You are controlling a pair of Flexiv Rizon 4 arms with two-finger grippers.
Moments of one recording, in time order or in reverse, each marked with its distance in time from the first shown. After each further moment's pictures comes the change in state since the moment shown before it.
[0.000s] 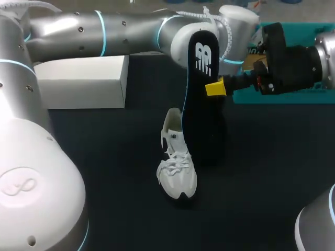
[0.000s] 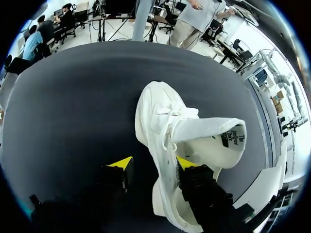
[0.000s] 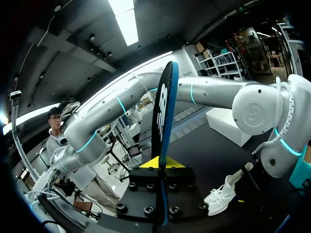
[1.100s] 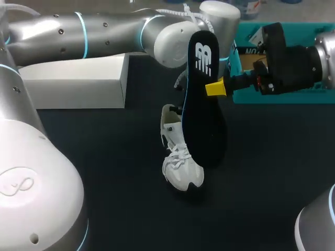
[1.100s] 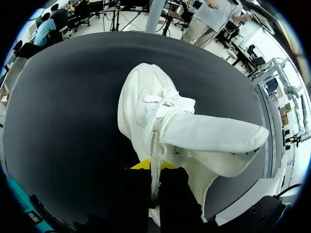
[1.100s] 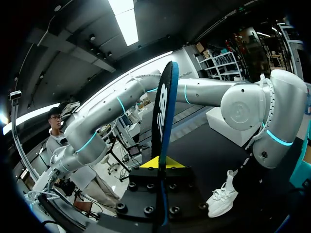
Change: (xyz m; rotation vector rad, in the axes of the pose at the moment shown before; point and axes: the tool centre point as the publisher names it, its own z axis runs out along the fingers) left arm 0.023 0.016 0.010 -0.053 -0.024 -0.092; right arm 0.000 0.000 0.000 0.000 0.000 0.000
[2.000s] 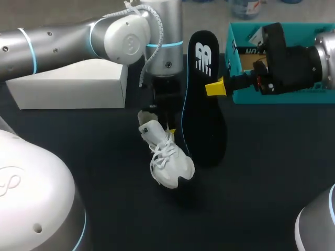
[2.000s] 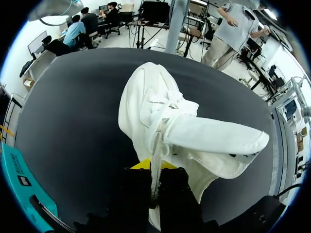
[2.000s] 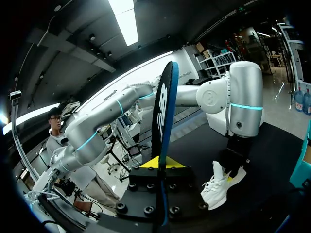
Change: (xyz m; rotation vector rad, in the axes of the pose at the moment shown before) left arm 0.060 -0.018 -0.013 0.146 -0.211 -0.135; right arm 0.000 0.000 0.000 0.000 0.000 0.000
